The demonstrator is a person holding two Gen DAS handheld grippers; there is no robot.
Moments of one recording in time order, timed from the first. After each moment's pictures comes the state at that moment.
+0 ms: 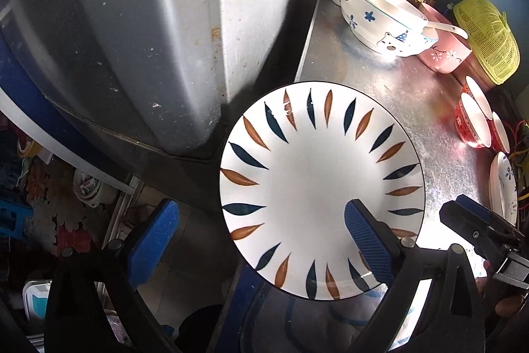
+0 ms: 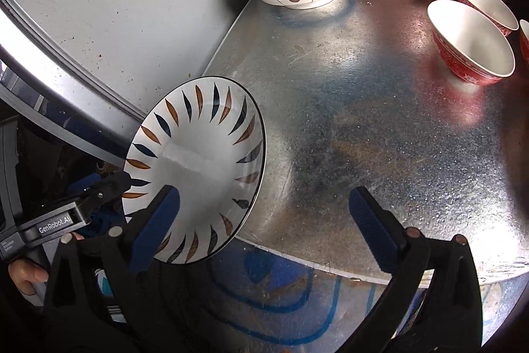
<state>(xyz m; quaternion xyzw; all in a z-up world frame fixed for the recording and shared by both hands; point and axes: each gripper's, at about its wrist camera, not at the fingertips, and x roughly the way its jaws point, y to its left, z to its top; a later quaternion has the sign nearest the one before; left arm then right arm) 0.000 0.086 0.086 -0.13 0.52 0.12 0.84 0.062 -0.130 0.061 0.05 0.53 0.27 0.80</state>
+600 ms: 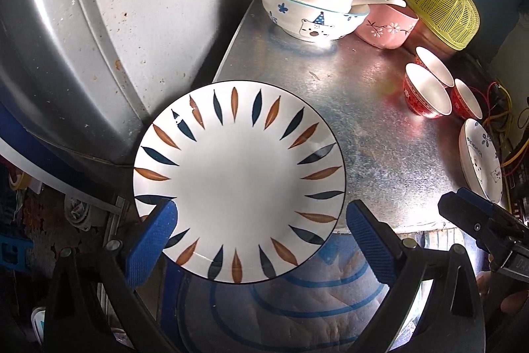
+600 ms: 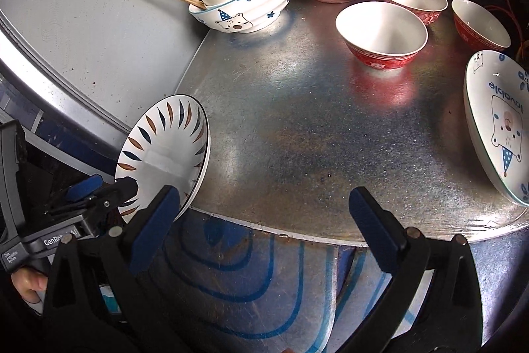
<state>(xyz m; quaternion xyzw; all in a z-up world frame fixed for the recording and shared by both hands) 0.001 0.004 0.109 -0.09 0.51 0.06 0.85 0.036 -0.207 0.090 0.08 0.51 0.22 0.83</state>
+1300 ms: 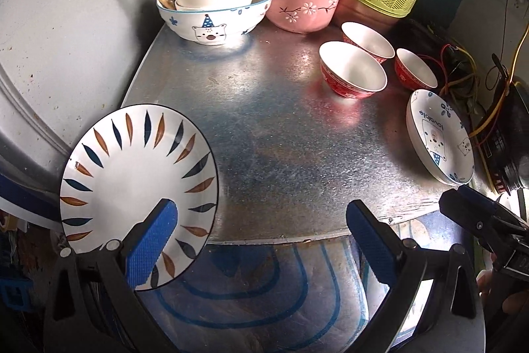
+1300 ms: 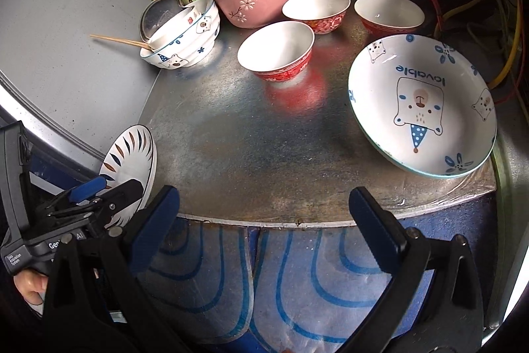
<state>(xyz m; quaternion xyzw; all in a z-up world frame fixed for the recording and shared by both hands) 0.028 -0.098 0.118 -0.05 0.51 -0.02 0.86 0.012 -0.303 0.107 0.12 0.49 0.14 0.85</state>
